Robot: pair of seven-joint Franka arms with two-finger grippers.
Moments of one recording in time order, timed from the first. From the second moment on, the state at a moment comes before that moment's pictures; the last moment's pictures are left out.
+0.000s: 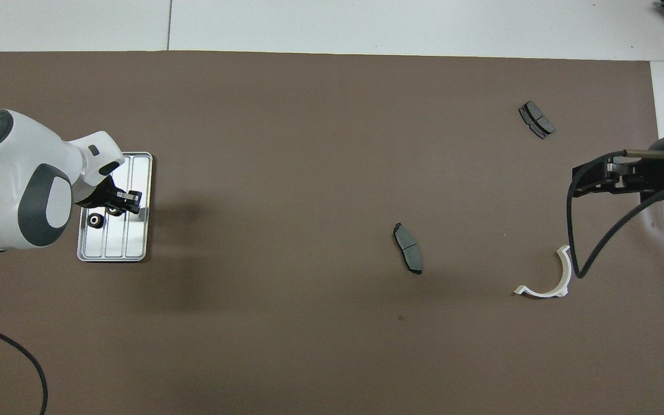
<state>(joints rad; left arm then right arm) 0.00 0.26 -0.04 -1.97 -0.05 2.11 0.19 -0.05 0.00 0.11 -1.58 -0.04 1.54 0.19</state>
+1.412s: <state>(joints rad) 0.07 0.13 -0.04 -1.58 -0.05 1.80 0.20 -0.04 0.00 0.11 -1.58 -0.04 1.54 0.19</state>
